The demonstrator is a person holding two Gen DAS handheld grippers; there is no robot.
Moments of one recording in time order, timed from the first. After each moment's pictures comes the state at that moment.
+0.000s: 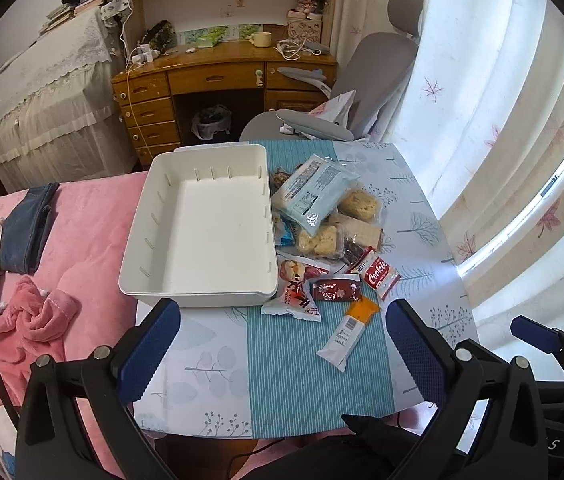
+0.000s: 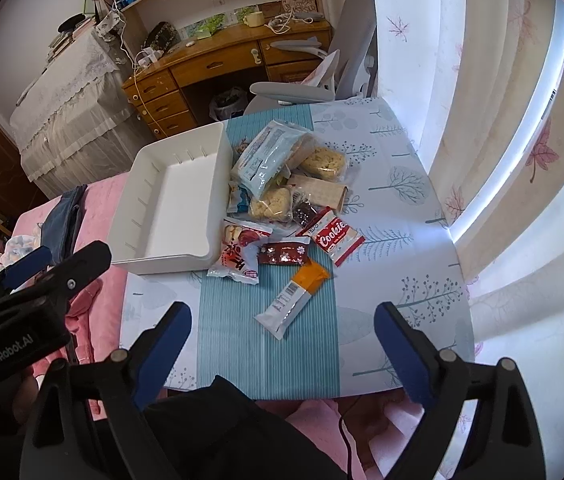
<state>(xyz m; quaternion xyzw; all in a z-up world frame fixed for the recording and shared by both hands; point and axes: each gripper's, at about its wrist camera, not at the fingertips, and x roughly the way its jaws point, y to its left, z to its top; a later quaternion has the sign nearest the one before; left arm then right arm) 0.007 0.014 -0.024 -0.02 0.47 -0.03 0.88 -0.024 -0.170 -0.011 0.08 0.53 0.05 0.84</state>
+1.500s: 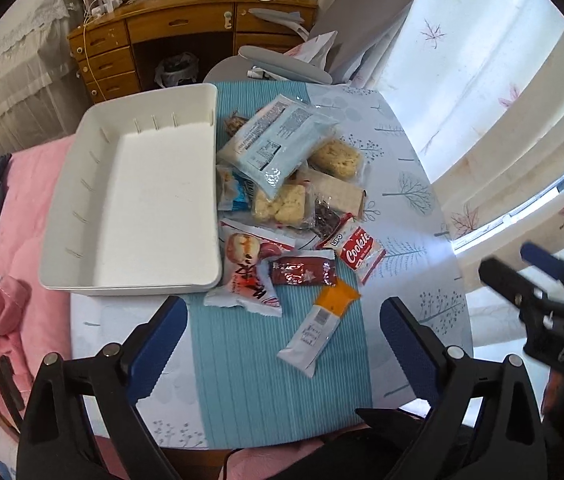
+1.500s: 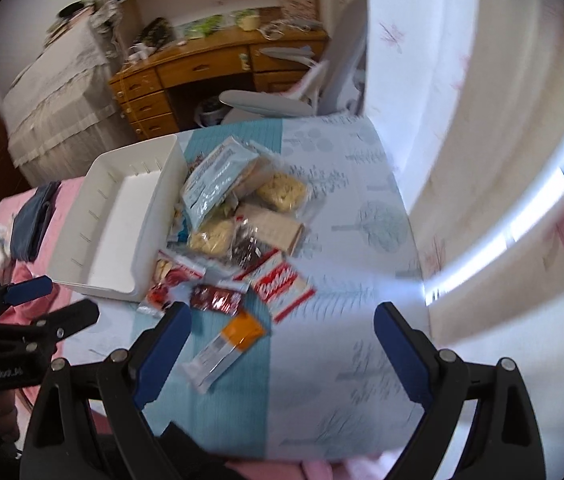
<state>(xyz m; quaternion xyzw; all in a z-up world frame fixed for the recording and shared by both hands) 0.082 -0.028 -0.105 -0.04 0.55 -0.07 0.83 0.057 -0.229 -0.058 0.02 0.51 0.06 0.86</state>
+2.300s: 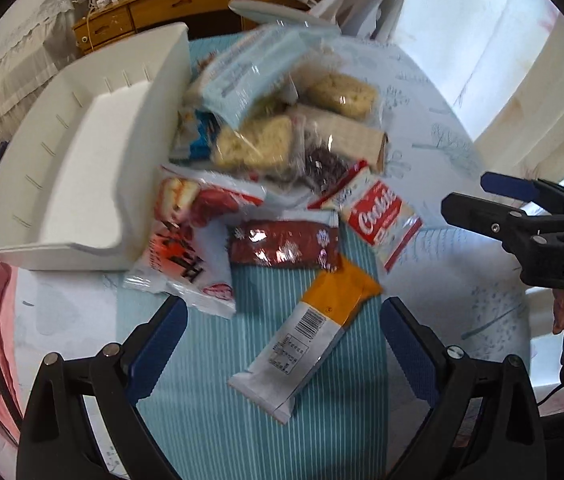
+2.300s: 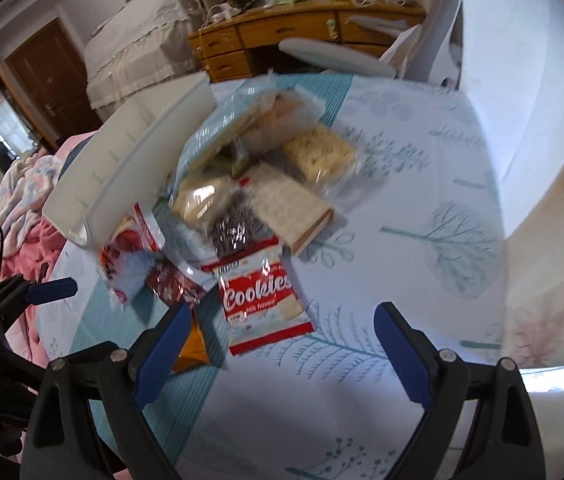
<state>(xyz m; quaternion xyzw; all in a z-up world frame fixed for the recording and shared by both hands) 0.089 -0.101 -0.238 -0.01 0.56 -0.02 0.83 0.132 -0.267 -0.203 0.00 0.52 0.25 0.82</state>
